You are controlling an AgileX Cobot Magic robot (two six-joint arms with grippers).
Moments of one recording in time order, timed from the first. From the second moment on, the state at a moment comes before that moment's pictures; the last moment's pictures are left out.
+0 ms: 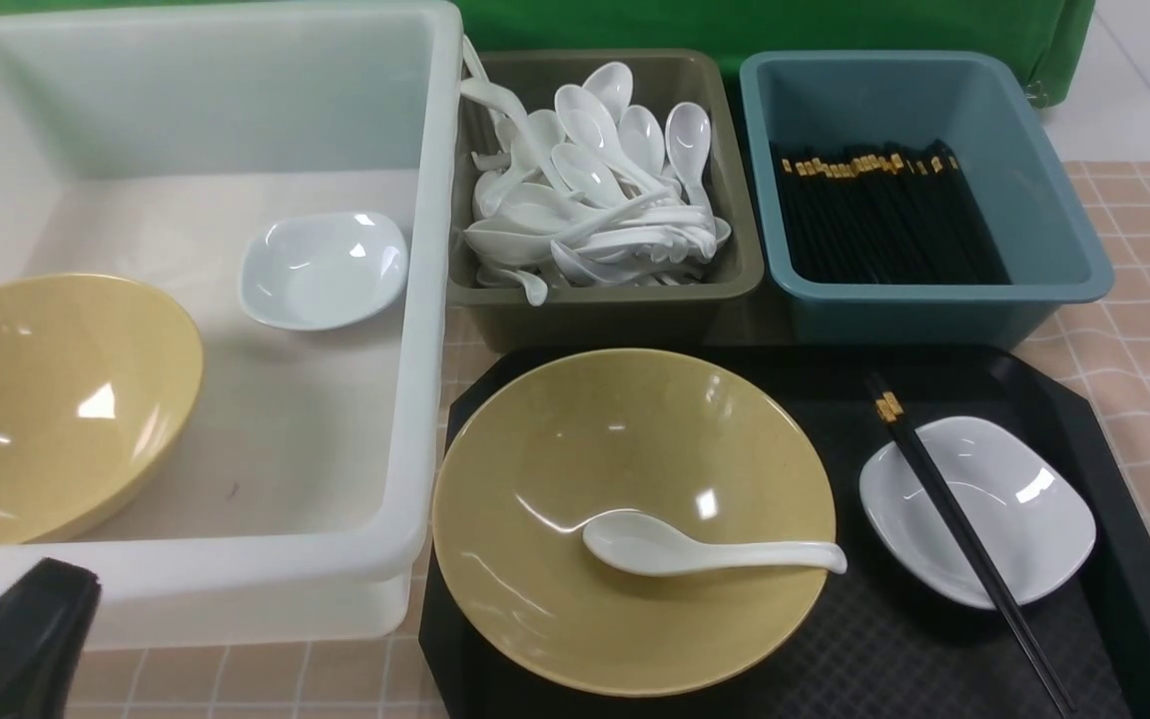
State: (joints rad) right arm -0.03 -0.01 0.03 0.32 0.27 0.70; left arm 0.02 -0.01 0.02 -1.15 0.26 -0.19
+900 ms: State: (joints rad) right arm 0.20 1.02 -0.92 0.22 1.11 -0.39; left arm -0.27 0.93 -0.98 -0.28 1.08 0.36
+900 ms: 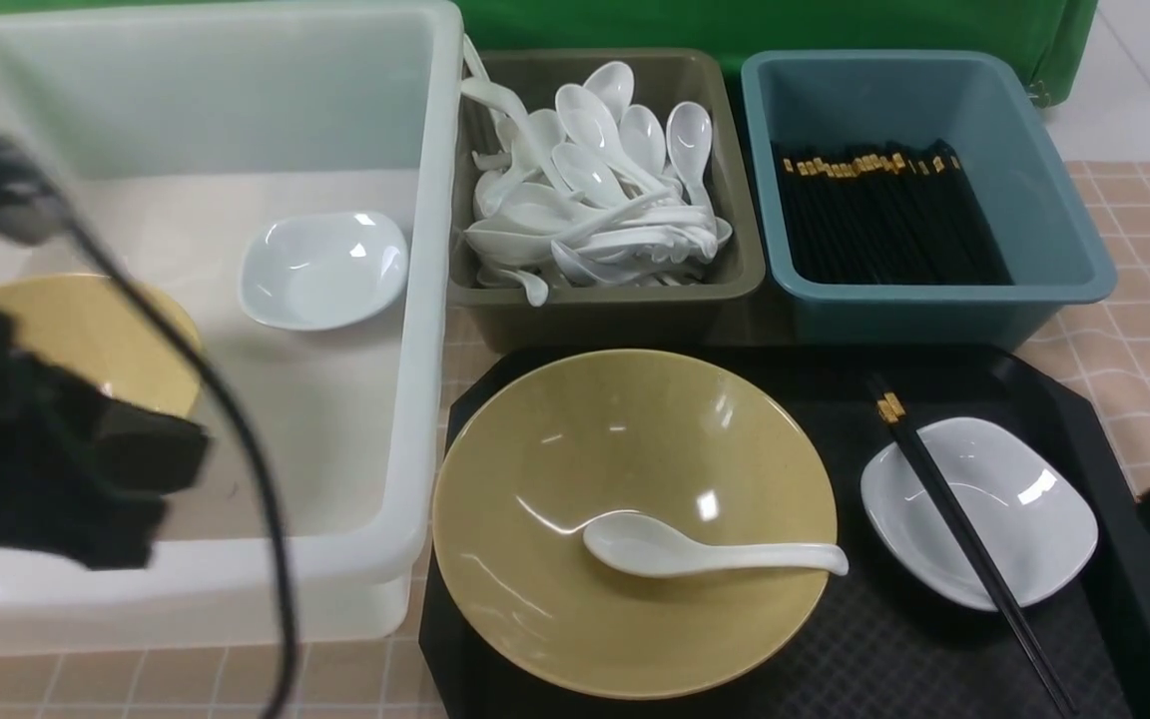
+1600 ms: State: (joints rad) right arm 0.27 1.39 -0.96 0.17 0.88 -0.31; left arm -0.65 1.45 -1.31 -0.11 1.00 0.30
